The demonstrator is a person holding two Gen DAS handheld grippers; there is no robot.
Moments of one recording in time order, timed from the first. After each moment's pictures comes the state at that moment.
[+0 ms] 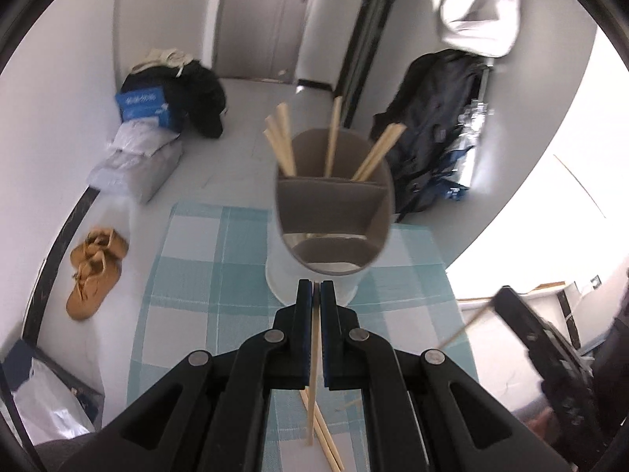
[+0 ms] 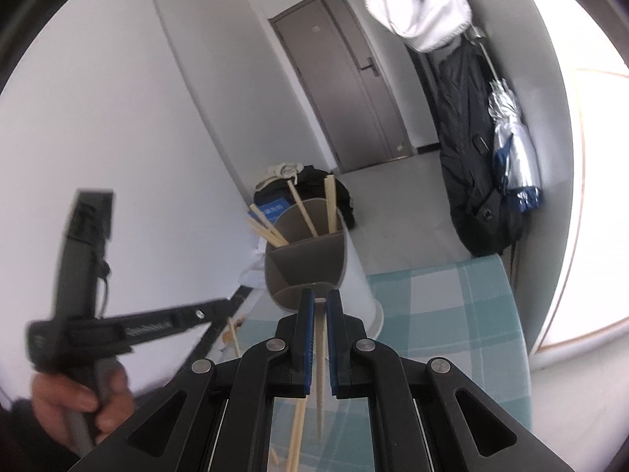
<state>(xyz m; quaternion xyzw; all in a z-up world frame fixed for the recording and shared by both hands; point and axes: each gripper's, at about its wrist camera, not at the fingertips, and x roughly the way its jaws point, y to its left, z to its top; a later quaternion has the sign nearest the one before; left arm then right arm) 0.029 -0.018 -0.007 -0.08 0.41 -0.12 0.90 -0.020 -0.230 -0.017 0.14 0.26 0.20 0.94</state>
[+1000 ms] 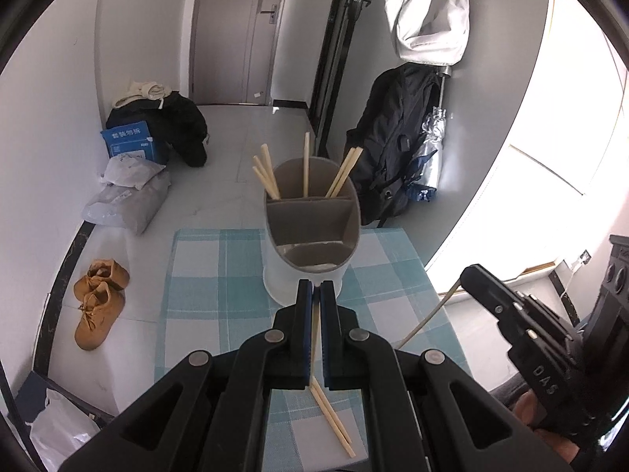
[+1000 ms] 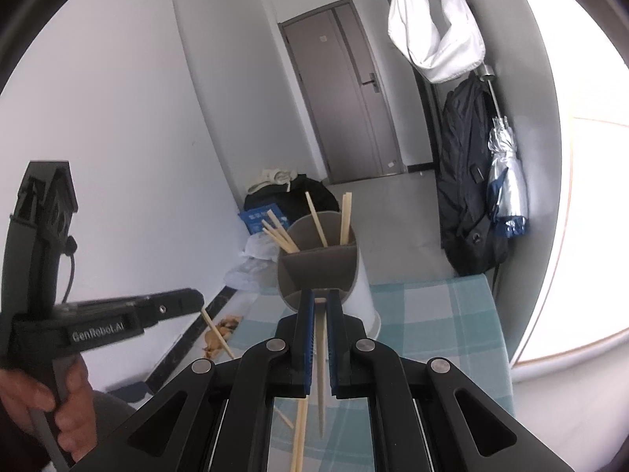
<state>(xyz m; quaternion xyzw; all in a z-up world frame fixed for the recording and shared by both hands) 0.001 -0.009 0.025 -0.05 0.38 -0.16 0.91 -0.044 -0.209 0.007 0.10 0.24 0.17 0.95</state>
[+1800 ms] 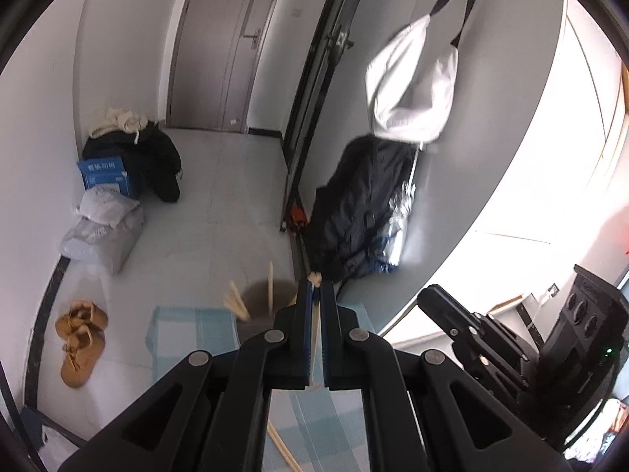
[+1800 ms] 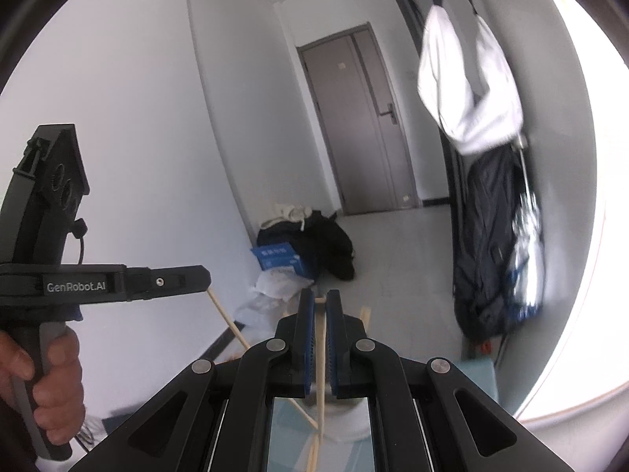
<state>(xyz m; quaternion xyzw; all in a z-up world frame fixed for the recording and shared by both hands) 0.059 -0.014 0.126 -0.09 0.34 -0.20 0.92 0.017 -0.207 0.112 0.08 0.18 0.19 0.96</state>
